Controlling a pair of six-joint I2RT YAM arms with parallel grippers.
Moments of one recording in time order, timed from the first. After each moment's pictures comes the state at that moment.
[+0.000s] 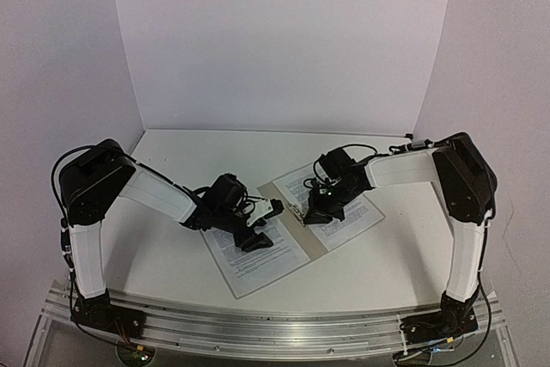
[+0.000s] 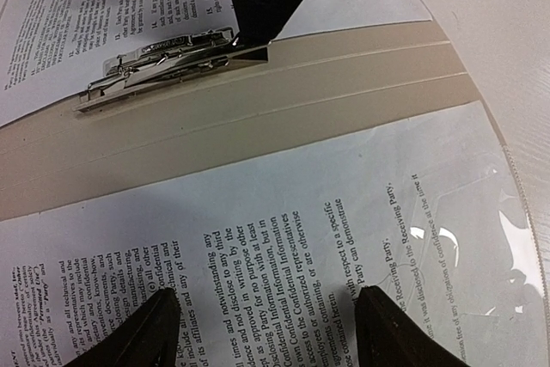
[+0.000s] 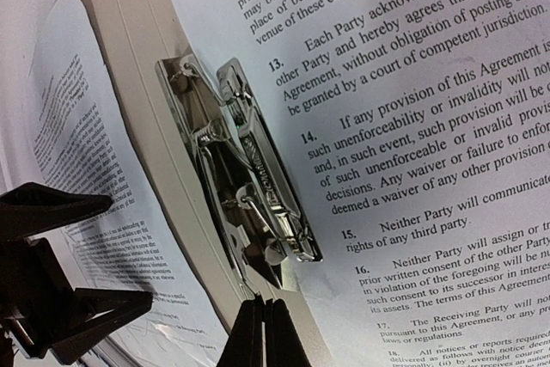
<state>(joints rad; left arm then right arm) -0.85 1.97 0.99 0.19 0.31 0.35 0.62 2.03 1.29 -0.44 -0.36 0.65</state>
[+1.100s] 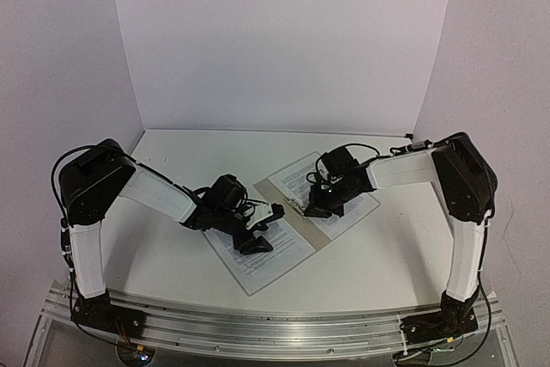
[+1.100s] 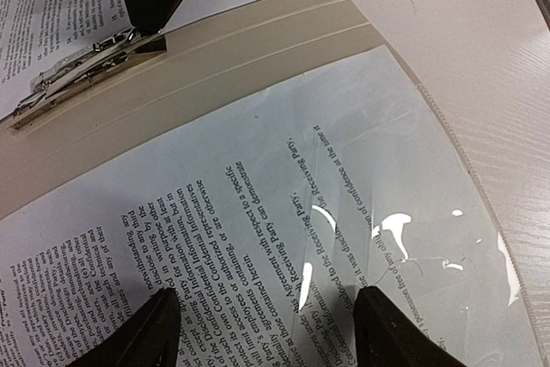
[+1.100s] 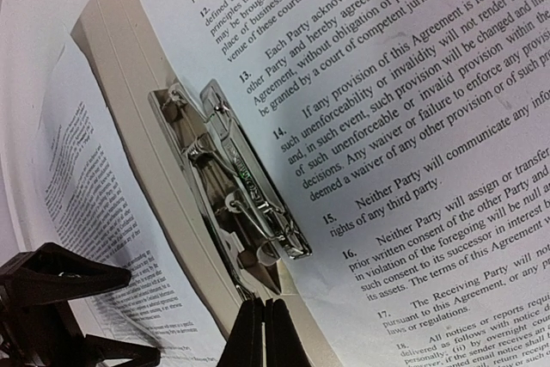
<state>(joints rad) -0.85 1.97 0.99 0.16 0.39 0.40 0.60 2.04 1.24 -0.28 -0.30 0.69</state>
